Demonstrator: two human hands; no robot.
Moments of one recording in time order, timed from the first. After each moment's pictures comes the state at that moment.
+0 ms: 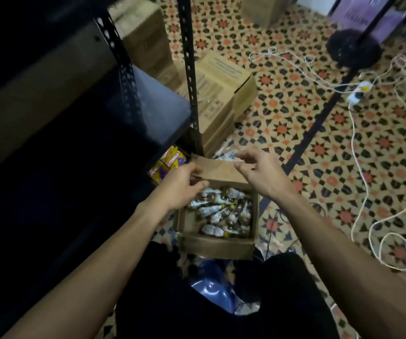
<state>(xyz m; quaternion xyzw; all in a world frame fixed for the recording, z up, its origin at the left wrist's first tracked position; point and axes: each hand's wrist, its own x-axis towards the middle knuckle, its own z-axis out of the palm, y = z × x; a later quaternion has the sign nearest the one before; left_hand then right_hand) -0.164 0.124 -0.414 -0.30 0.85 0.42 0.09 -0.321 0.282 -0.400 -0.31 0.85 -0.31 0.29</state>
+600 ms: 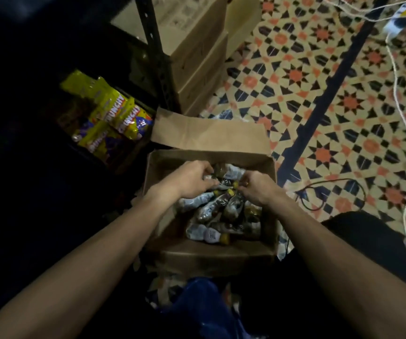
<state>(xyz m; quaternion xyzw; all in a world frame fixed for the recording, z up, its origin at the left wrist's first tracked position) -0.249 0.130 -0.793 -0.21 0.87 0.37 0.24 -0.356 0.301 -0.816 -0.23 0.88 -0.07 0.42</state>
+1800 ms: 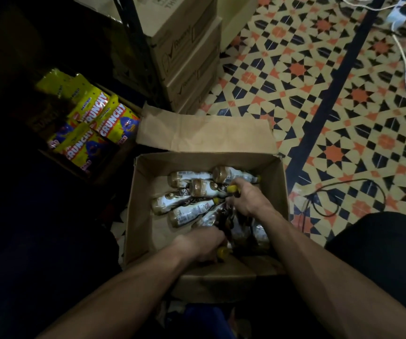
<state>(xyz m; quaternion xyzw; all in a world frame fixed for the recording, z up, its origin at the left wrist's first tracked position) -0.205 0.205 -0.931 0.00 0.85 0.31 0.43 -0.348 0.298 -0.921 -0.14 0.87 -0.19 0.44</state>
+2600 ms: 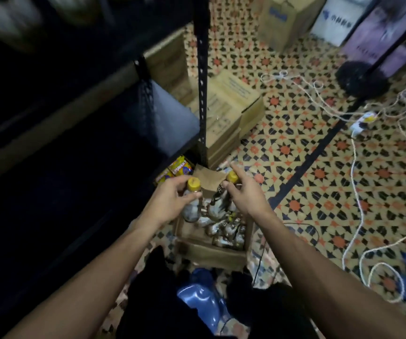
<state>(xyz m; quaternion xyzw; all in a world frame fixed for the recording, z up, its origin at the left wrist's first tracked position) -0.137 0.128 -0.391 -0.33 0.77 0.55 -0.05 -0.306 0.274 -0.399 -0.28 0.82 -0.35 0.35</state>
